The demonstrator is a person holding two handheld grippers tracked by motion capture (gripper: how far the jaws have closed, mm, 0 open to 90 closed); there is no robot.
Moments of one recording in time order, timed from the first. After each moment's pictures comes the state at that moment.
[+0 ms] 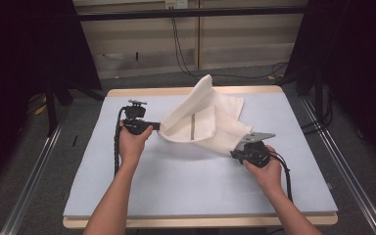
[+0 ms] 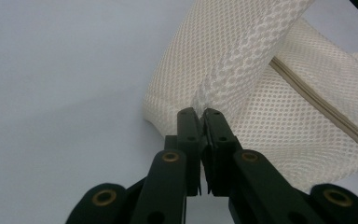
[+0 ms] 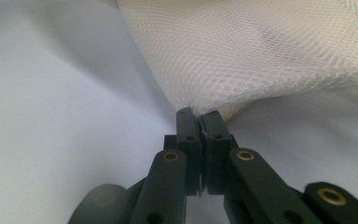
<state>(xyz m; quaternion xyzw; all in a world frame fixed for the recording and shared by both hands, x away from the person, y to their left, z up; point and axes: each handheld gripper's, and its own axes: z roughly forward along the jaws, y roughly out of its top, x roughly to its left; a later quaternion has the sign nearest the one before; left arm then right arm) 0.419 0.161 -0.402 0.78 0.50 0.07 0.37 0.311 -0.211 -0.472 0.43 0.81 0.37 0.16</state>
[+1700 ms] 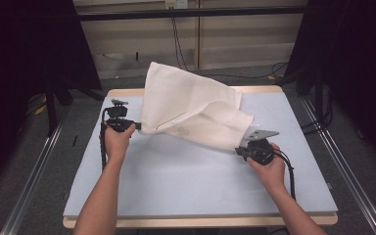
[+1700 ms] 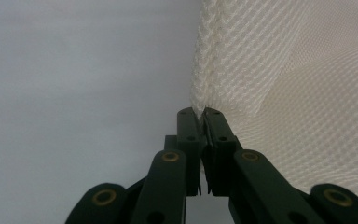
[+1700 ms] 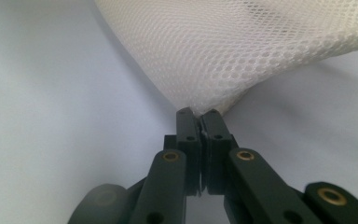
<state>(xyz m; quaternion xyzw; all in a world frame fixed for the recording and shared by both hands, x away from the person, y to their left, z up) 0.446 0.215 -0.424 0.74 0.58 0.08 0.33 0.315 -0.223 -0.469 0.44 0.80 0.36 0.19</state>
